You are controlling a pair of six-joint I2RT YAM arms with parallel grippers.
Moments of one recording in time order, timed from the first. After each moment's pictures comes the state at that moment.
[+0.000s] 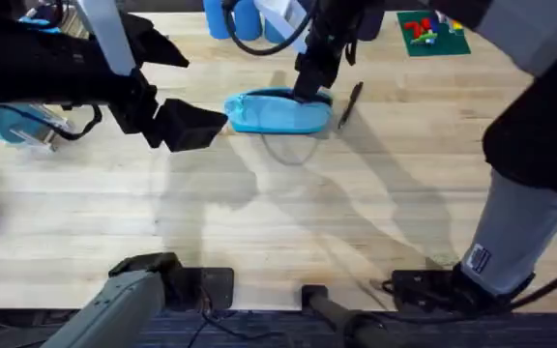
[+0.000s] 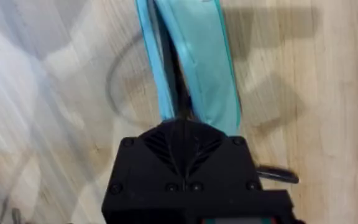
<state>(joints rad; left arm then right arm) 0.15 1.07 1.19 -1.13 0.66 0.93 0.53 2.12 1.99 -1.30 -0.21 -0.73</state>
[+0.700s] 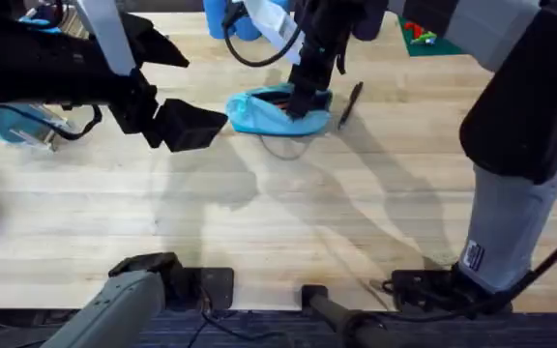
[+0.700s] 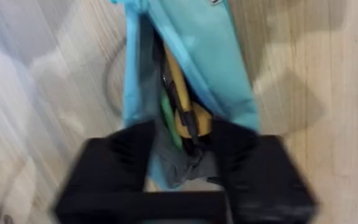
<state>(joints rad) 0.15 1.07 1.19 -1.13 0.66 0.93 0.53 2.19 1.99 -1.27 -0.22 -0.73</state>
